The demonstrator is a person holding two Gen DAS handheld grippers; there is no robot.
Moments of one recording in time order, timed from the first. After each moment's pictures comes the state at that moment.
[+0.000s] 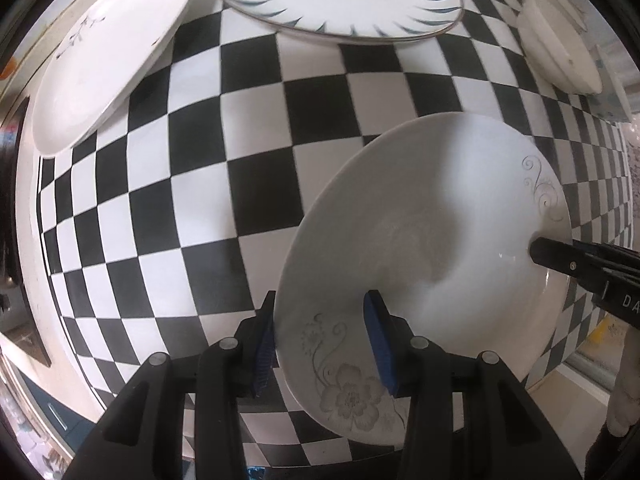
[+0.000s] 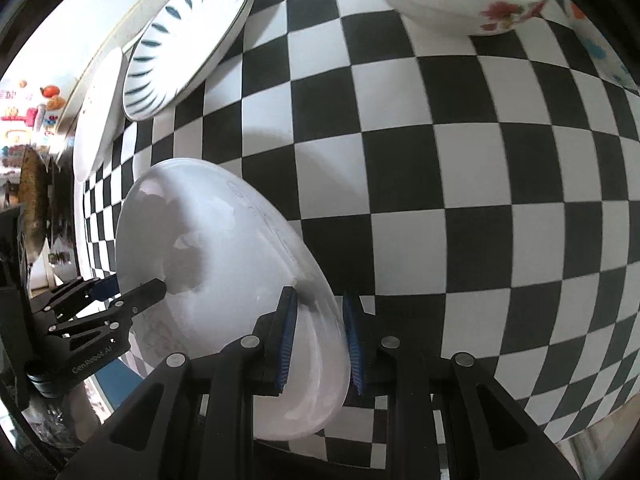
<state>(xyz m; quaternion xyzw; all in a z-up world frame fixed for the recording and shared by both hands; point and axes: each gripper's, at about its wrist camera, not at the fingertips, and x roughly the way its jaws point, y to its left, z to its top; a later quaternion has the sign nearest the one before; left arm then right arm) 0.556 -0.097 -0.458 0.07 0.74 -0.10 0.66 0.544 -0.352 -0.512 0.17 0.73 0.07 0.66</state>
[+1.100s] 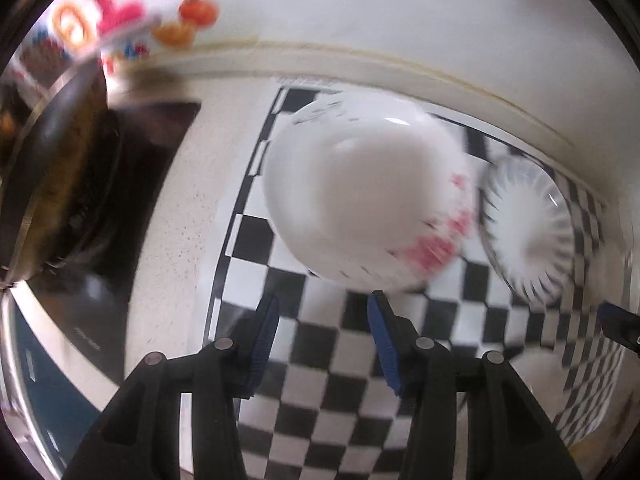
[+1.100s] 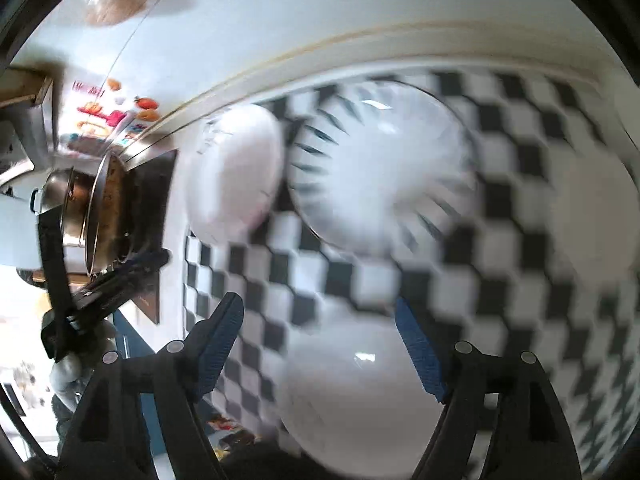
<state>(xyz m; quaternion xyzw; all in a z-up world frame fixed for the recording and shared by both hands) 0.644 0.075 -0.380 -0.06 0.64 0.05 0.77 0.683 -0.238 -0.404 0.14 0.65 0.18 0.73</state>
